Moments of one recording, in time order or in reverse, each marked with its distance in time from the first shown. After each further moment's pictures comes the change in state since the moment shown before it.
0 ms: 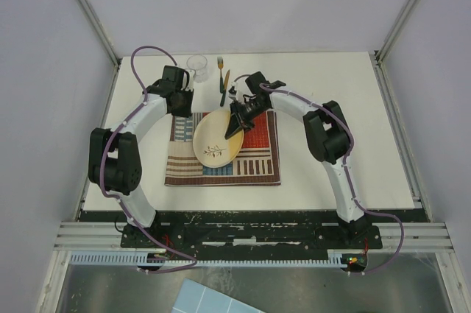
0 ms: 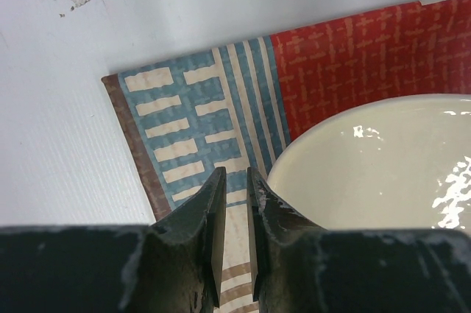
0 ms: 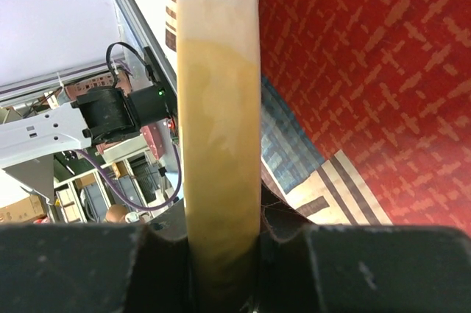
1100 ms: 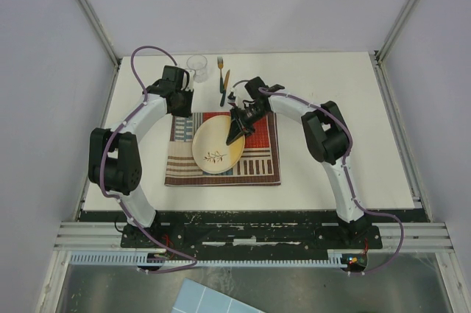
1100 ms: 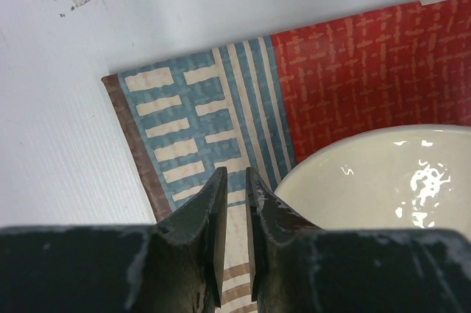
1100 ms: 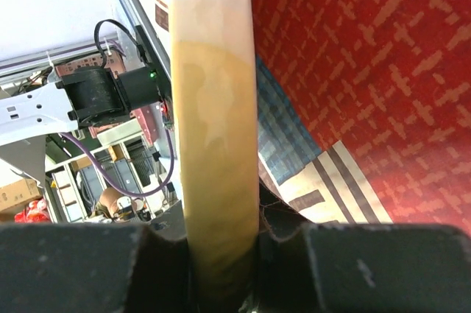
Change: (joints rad) left arm 0.000 0.000 0.000 0.000 0.000 0.000; right arm 0.012 0.008 -0.049 -0.004 -0.030 -0.060
